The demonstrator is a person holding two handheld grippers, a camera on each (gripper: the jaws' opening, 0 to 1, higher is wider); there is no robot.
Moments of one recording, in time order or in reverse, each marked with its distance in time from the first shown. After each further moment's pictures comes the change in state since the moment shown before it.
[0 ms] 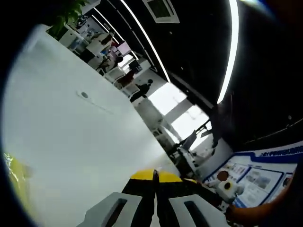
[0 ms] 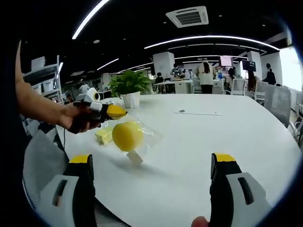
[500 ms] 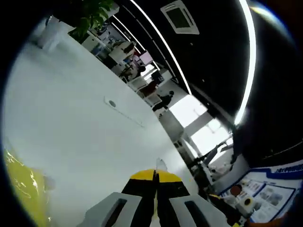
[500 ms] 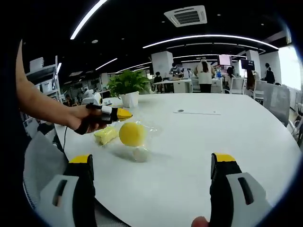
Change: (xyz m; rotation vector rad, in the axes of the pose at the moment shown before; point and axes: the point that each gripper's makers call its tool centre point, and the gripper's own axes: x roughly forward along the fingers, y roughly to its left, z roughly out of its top) left arm 0.000 0.071 0.023 -0.055 -0.088 0.228; right arm 0.002 -0.001 0.002 0.006 0.002 -0.010
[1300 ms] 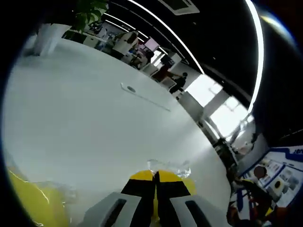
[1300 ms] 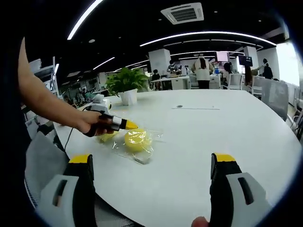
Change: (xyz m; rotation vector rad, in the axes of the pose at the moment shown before) left arm 0.021 0.064 -0.026 0.105 0.147 0.172; right arm -0.008 0.002 -0.011 0.031 0.010 -0.019
